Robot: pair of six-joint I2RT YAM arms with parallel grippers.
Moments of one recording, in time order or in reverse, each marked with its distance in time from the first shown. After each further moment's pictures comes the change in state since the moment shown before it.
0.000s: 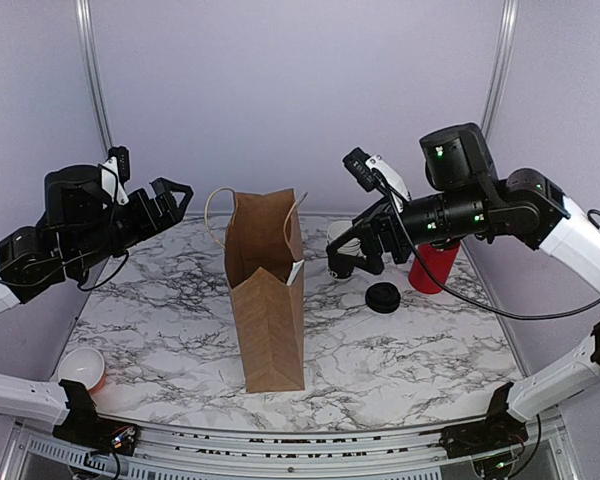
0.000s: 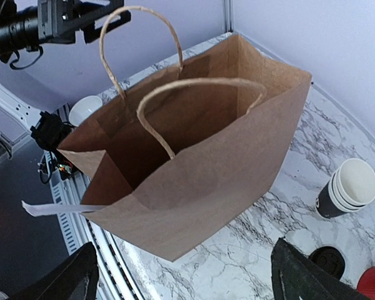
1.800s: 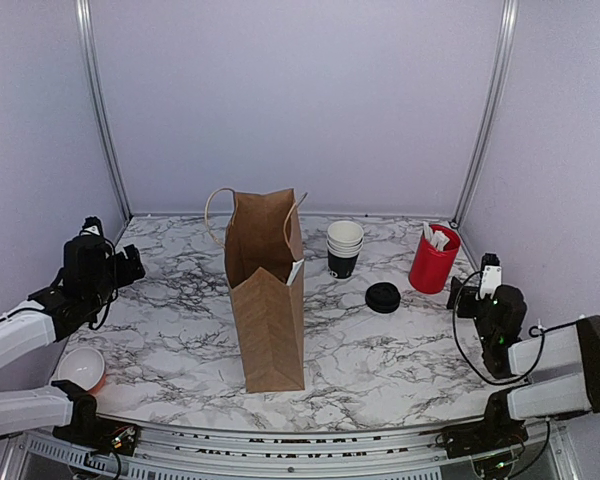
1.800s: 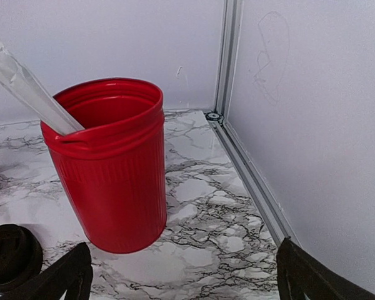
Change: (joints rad) left arm 0.507 -0.066 -0.571 0.326 -0.065 0.257; right arm -0.882 -0.158 -1.482 1.715 0.411 -0.080
